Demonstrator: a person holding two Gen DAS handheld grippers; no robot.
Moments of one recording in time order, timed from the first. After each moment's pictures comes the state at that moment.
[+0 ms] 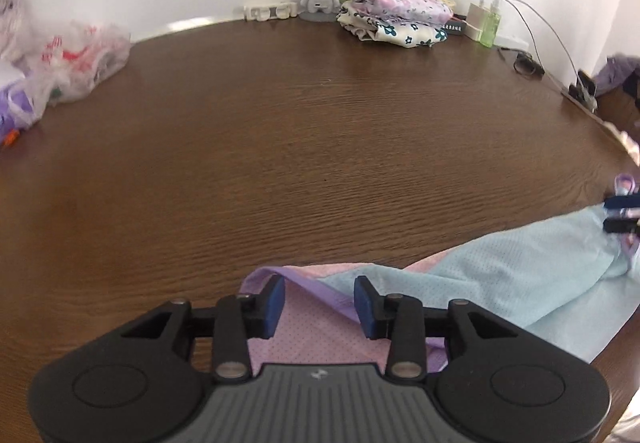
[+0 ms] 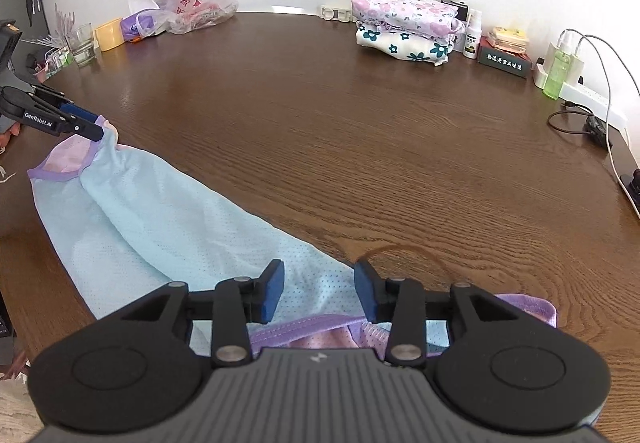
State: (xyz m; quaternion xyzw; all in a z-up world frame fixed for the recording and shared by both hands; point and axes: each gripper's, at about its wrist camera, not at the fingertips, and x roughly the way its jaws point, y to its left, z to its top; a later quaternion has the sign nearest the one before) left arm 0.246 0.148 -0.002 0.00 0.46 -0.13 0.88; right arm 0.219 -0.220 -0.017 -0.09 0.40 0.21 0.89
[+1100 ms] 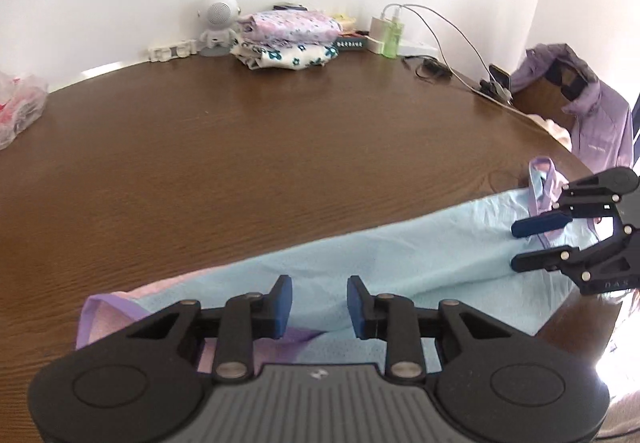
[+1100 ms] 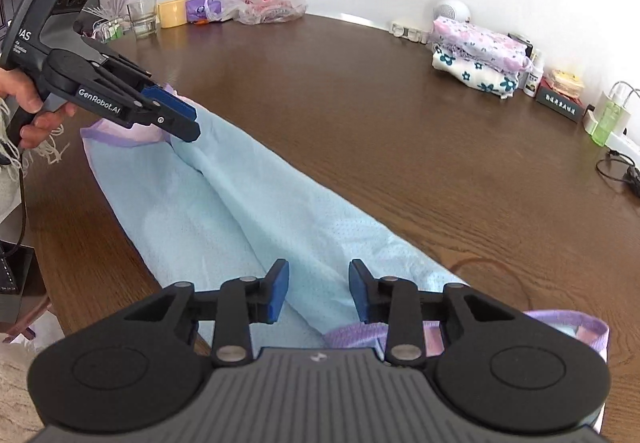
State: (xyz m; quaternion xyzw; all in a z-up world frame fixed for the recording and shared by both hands) left arm 0.205 0.071 -0.005 0.05 0.40 -0.22 0.89; right arm 0.177 -0.178 -0.025 -0.13 0.38 0.26 0.88
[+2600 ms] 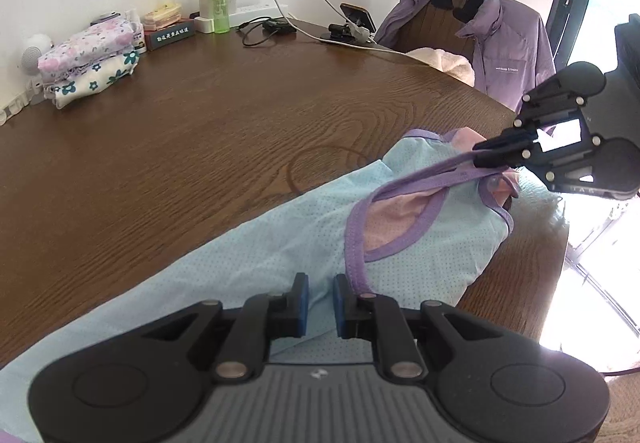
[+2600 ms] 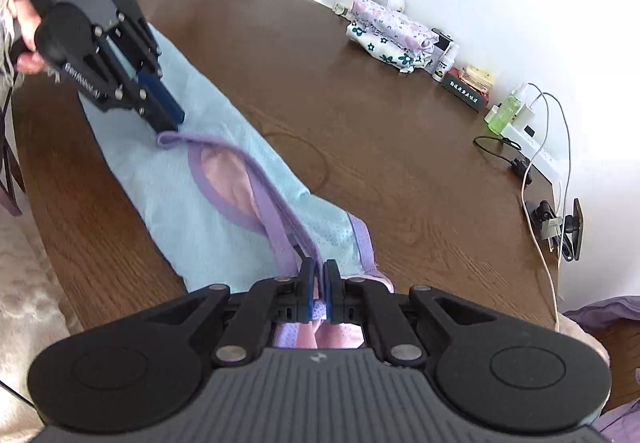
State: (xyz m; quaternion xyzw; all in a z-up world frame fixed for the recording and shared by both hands) left arm 0.190 -0.111 -0.010 0.14 0.41 -0.35 0.83; right arm 0.128 -0.322 -0.015 -0.26 0.35 0.21 0.87
